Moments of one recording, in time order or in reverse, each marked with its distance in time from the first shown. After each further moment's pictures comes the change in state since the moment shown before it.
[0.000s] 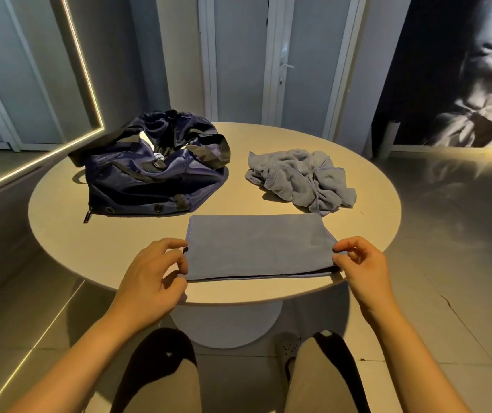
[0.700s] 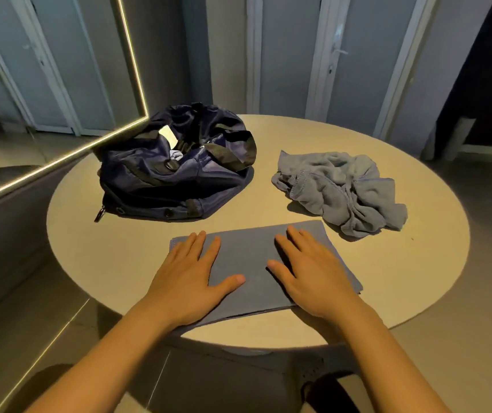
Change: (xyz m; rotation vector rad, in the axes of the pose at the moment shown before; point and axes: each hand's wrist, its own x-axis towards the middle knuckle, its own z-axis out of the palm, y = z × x) left_hand 0.063 0.032 0.040 0.370 -0.390 -0.372; right_hand 0.061 -0.018 0.093 -0.943 -0.667 -0.384
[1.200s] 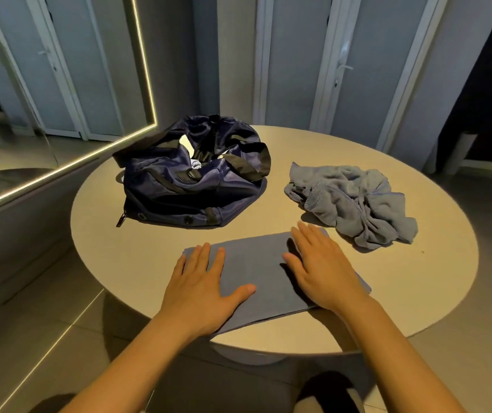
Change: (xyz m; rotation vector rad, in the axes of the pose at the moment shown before) left_hand -0.018 -0.008 -0.002 0.018 0.020 -0.081; right_hand 0.023 -0.006 0.000 -0.077 0.118 -0.032
